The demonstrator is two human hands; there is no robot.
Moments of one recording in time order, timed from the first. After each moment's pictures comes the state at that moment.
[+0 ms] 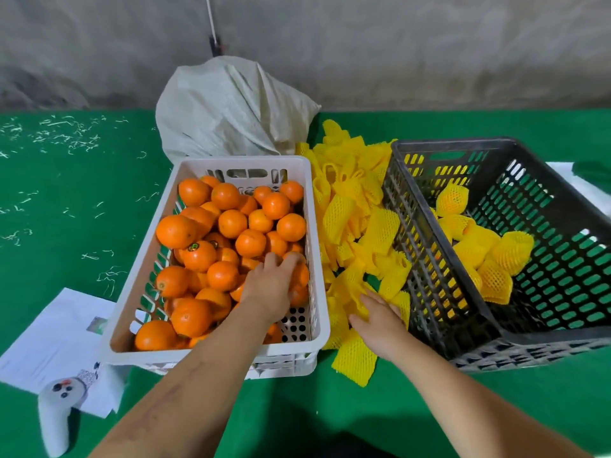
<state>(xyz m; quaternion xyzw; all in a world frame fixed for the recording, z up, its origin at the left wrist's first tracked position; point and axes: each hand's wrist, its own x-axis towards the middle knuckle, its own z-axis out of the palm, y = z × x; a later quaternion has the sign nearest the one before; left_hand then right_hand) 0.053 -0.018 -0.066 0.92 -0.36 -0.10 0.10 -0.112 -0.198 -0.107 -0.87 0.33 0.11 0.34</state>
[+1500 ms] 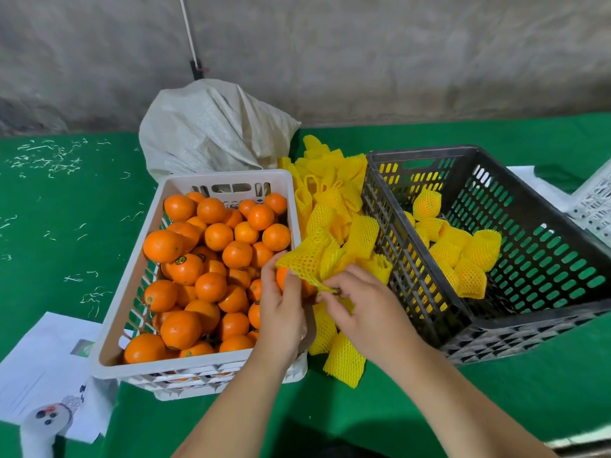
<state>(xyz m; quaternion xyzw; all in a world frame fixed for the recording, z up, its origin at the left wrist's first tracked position) -0.045 -0.036 -0.019 0.54 -0.13 -0.21 0.81 -0.138 -0.150 0.019 -0.93 0.09 -0.22 0.29</state>
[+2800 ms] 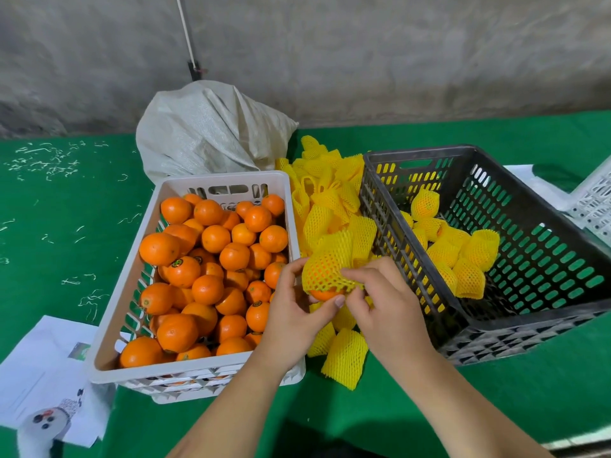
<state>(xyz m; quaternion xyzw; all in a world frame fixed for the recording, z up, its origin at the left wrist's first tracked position) -0.043 -0.039 -0.036 0.60 -0.26 -0.21 0.73 -0.148 -0.163 0.012 -0.88 0.10 -0.39 0.25</state>
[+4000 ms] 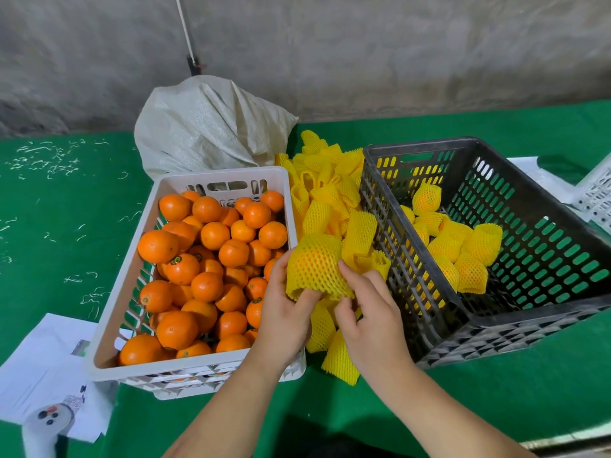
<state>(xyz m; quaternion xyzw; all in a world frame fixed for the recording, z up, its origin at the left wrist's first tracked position) -0.040 -0.037 -0.035 0.62 -0.24 -0.16 0.73 -0.148 -0.140 -0.014 -0.85 0.17 -0.34 0.37</state>
